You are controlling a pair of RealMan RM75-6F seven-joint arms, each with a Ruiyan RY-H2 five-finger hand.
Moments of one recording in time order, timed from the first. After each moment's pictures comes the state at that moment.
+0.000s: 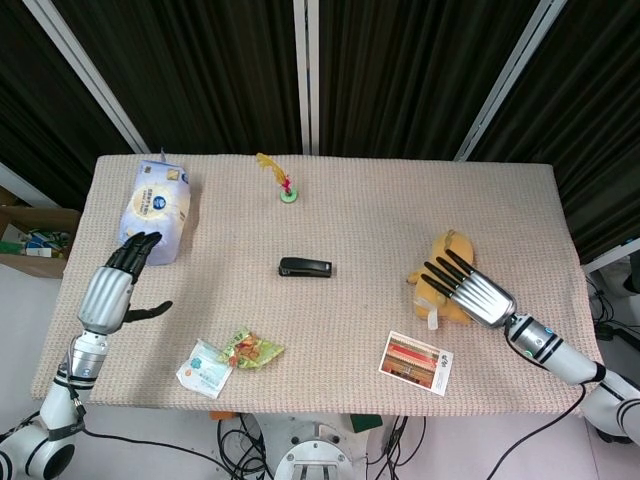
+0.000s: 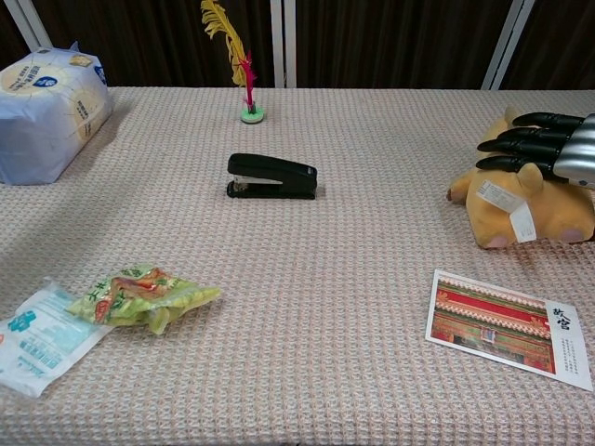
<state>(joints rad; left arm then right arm) -0.33 -1.37 -0.08 -1.39 1.58 1.46 -0.20 0.57 -1.47 -0.11 -0.79 -1.92 1.25 0.04</state>
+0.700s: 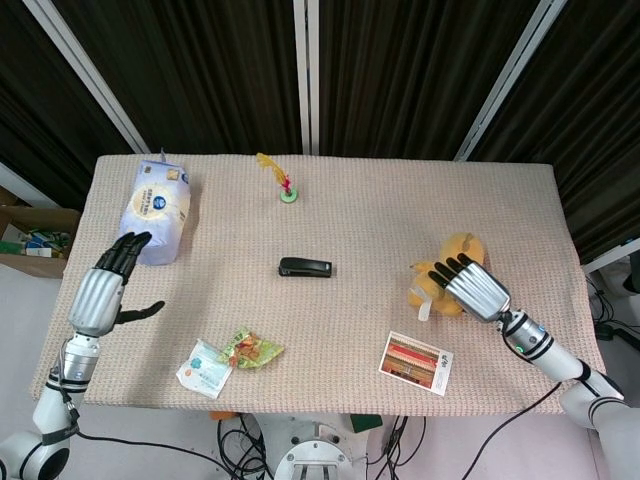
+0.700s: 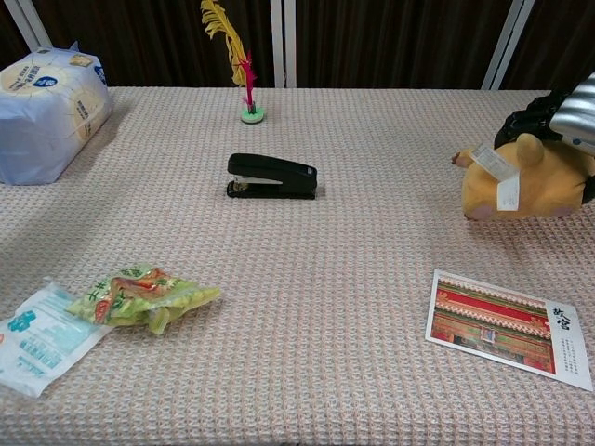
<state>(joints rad) -0.30 -1.36 -0.08 -1.39 1.57 1.49 -0.21 0.56 -1.64 -0.07 -0.54 -1.86 1.52 0.16</state>
